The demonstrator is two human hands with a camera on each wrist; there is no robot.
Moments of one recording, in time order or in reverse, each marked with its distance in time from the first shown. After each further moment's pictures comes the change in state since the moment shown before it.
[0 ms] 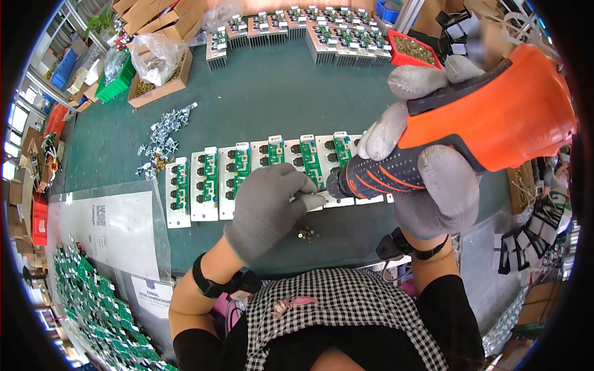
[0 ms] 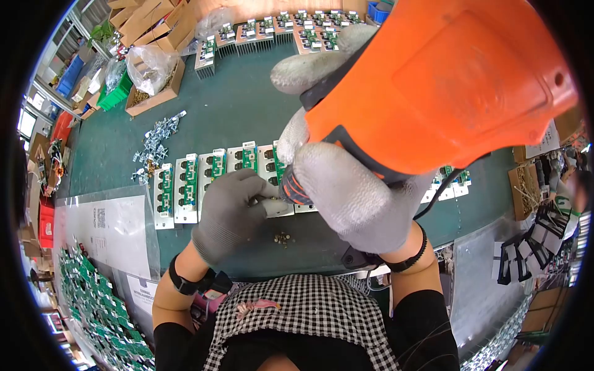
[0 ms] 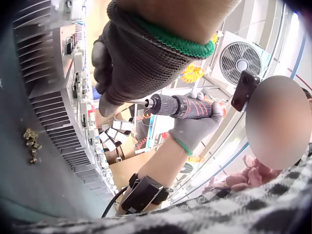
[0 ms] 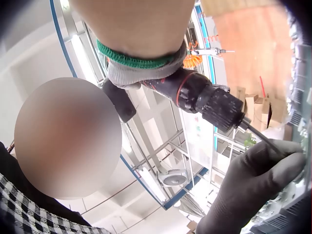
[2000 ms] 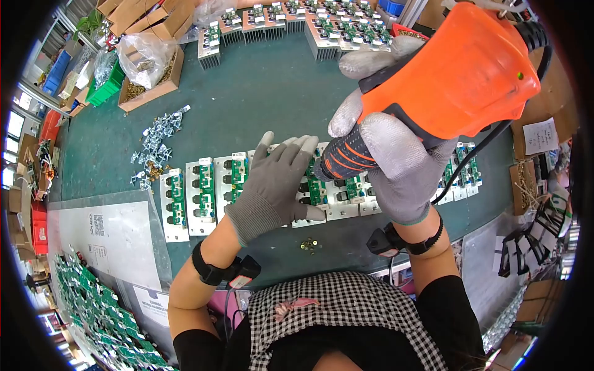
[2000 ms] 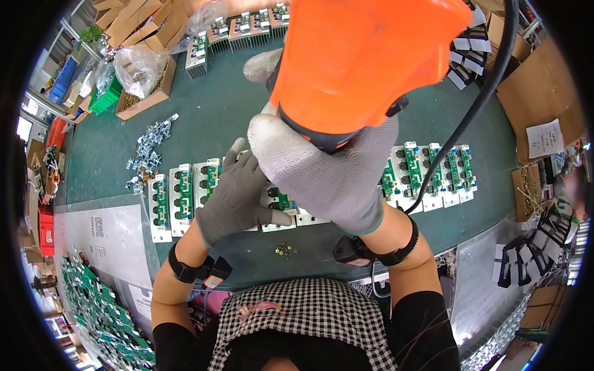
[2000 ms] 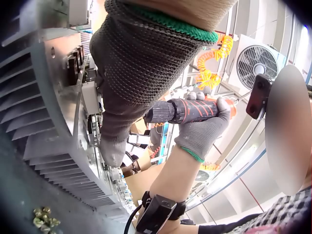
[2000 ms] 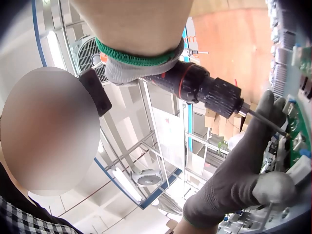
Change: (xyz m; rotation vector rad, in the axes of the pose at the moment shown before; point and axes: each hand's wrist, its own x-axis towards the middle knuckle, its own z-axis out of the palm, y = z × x) left_hand 0.031 -0.052 0.021 0.288 -0.212 0.119; right_hand 0.032 0.058 -0.013 -0.308 -0.075 -0.152
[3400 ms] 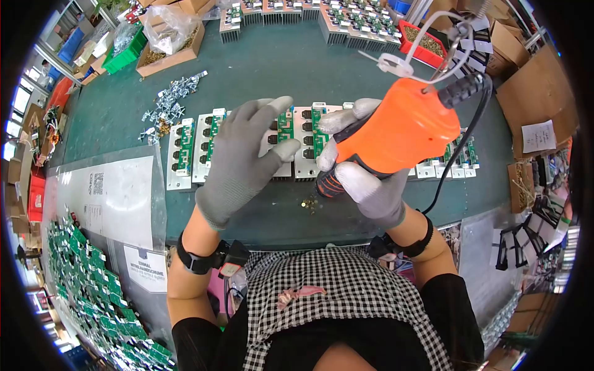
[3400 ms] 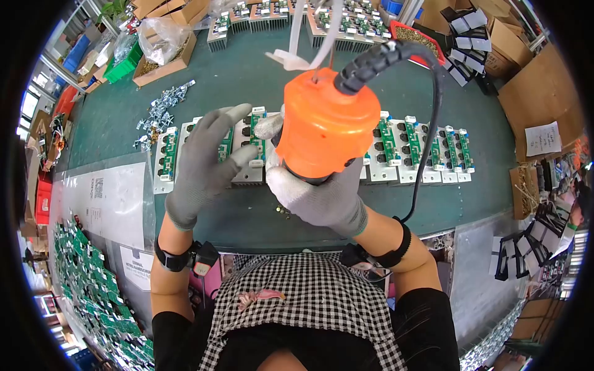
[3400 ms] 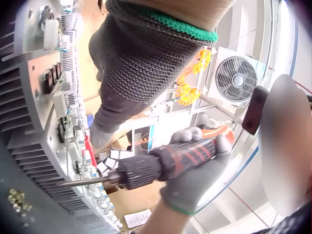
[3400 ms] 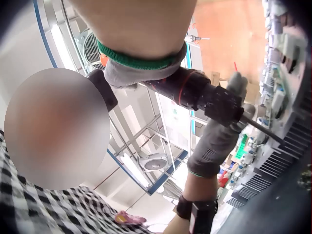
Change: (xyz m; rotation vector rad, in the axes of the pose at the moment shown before) left_hand -0.057 0.035 -0.054 -0.197 0.300 -0.244; right_hand -0.093 -0.018 0.018 0.126 -0.120 0.130
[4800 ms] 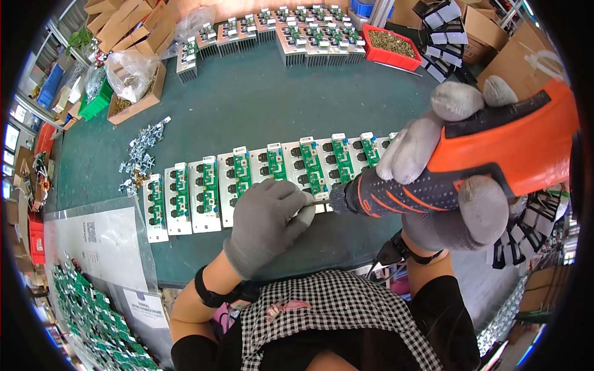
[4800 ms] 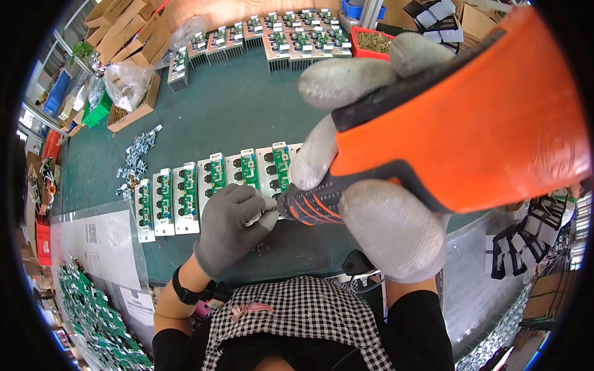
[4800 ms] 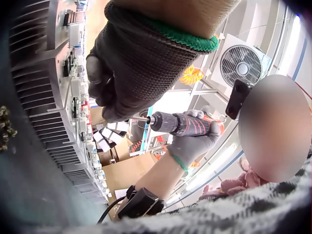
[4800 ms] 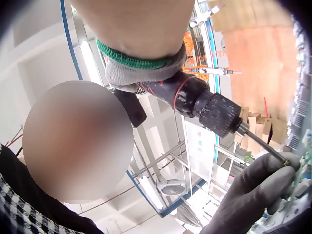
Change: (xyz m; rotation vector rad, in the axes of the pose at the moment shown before) left_hand 0.023 0.036 0.069 -0.089 -0.082 0.227; right_hand 0.048 -0.061 -0.085 0.175 0.001 -0.305
